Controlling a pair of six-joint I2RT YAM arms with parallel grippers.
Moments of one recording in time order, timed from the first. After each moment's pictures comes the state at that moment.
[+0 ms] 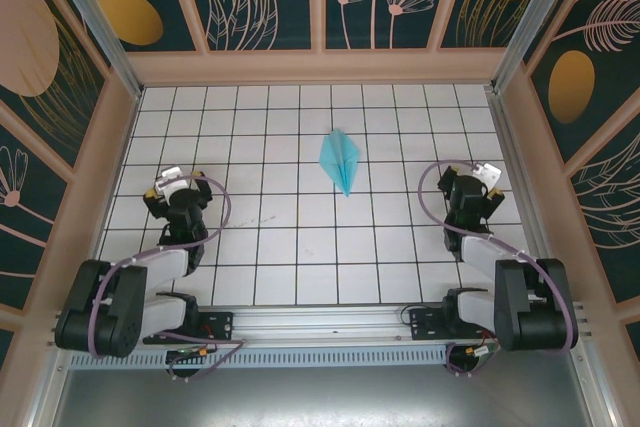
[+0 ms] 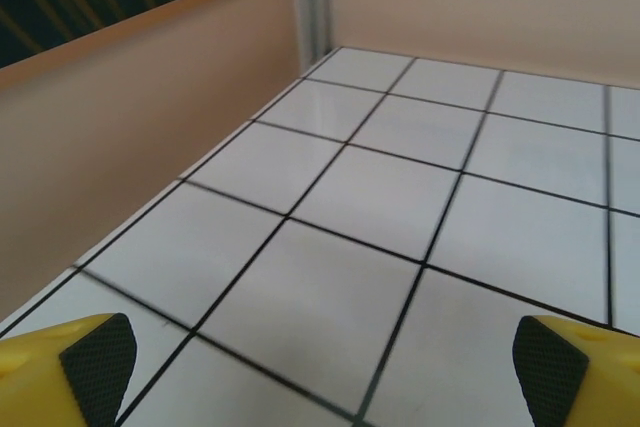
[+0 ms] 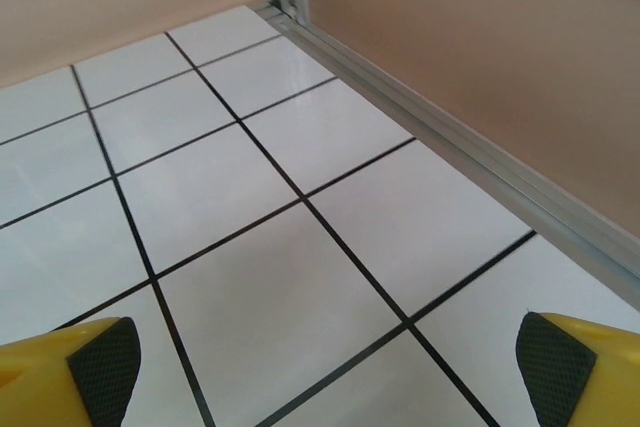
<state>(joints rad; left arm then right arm) -0.15 1.26 0.20 0.78 -0.59 -0.14 0.04 1.22 0.26 0.57 0.49 0.29</state>
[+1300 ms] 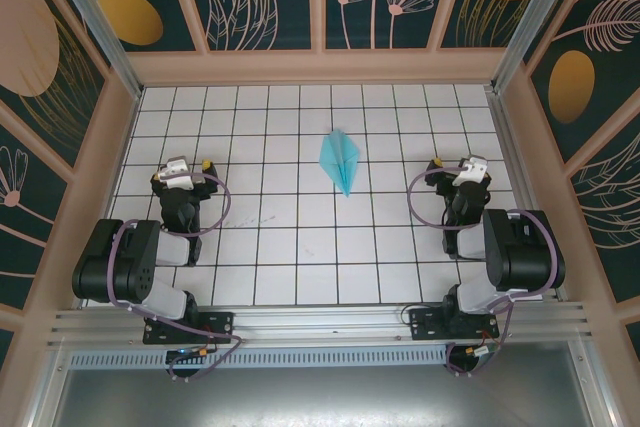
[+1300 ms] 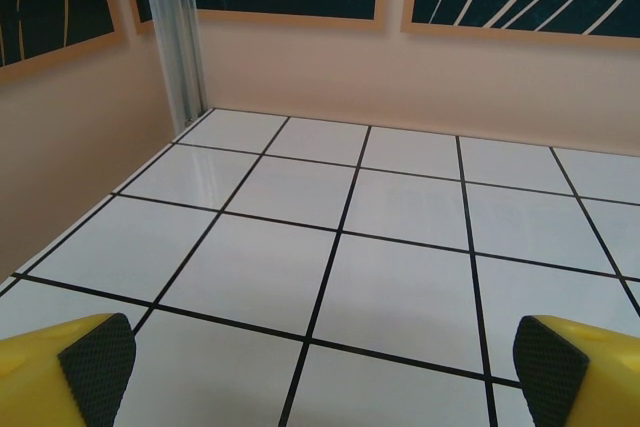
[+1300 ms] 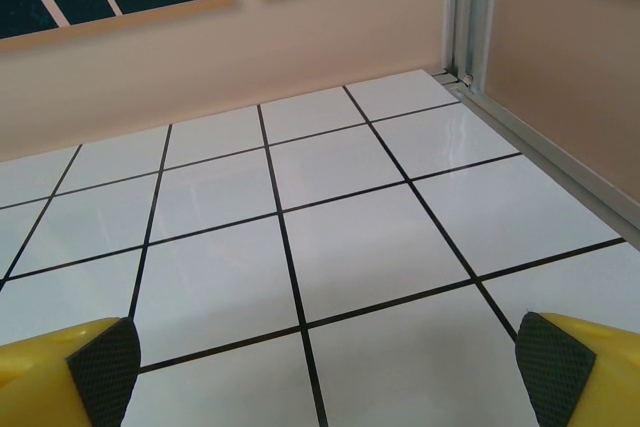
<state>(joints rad) -0.04 1.52 0.21 1.19 -0.24 -0.08 -0.02 1.53 0.22 1.15 0.13 0.15</state>
